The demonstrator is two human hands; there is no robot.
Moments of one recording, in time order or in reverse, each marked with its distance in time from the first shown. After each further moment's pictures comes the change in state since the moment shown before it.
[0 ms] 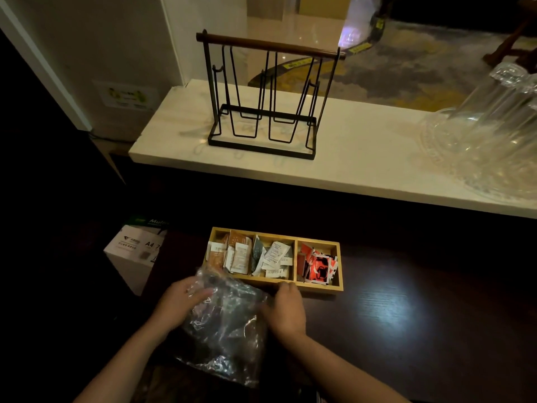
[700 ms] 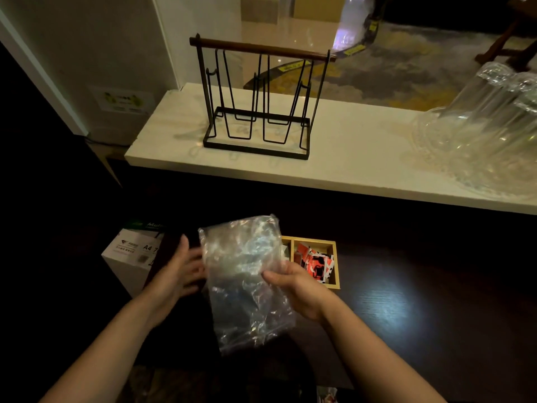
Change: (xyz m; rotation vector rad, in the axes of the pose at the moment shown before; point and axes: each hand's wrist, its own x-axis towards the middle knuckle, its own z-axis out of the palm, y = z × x) left_hand -0.013 0.064 -0.024 -0.428 -0.140 -0.093; right_hand 0.005 -0.020 -0.093 1.012 -0.662 -0.006
